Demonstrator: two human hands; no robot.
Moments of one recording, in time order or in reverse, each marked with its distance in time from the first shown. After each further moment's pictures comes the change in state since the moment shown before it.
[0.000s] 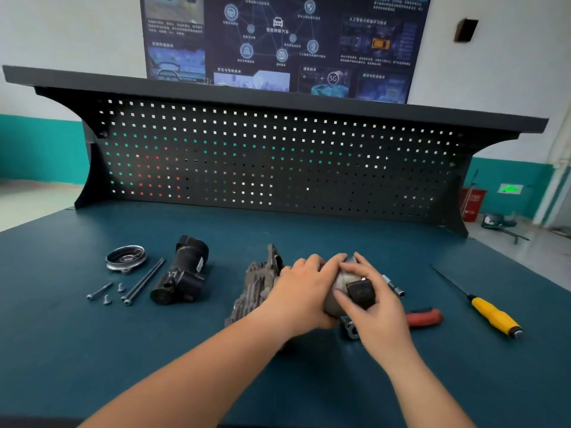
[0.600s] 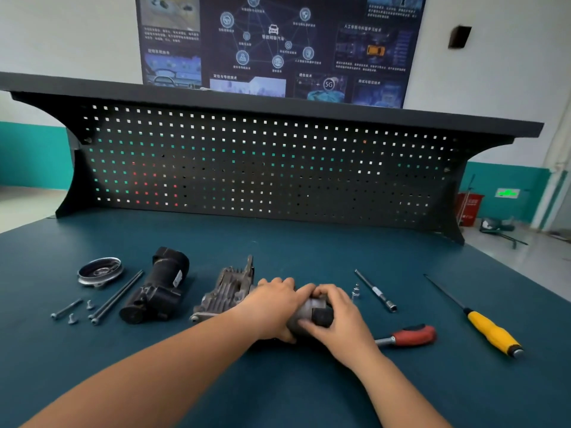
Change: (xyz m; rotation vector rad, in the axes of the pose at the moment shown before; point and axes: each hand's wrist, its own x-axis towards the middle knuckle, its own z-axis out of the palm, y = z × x) left_hand 0.040 -0.038 0.038 0.295 -0.285 0.058; right_hand 0.030 0.071 0.013 -0.353 -0.272 0.104
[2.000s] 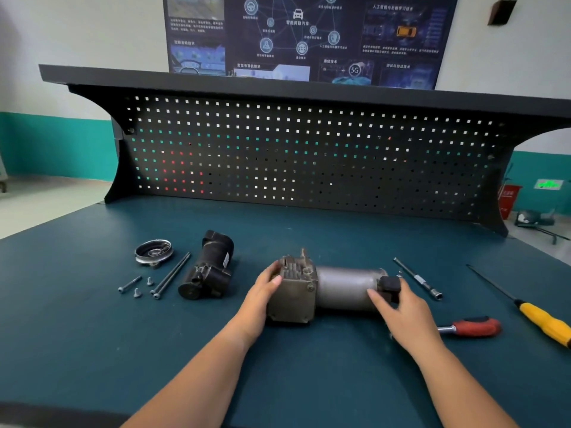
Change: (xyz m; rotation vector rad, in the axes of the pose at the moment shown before) left_hand -0.080 -0.050 0.065 -1.747 0.452 -0.341; right_hand -0.007 0.017 0.000 -0.072 0.169 0.343
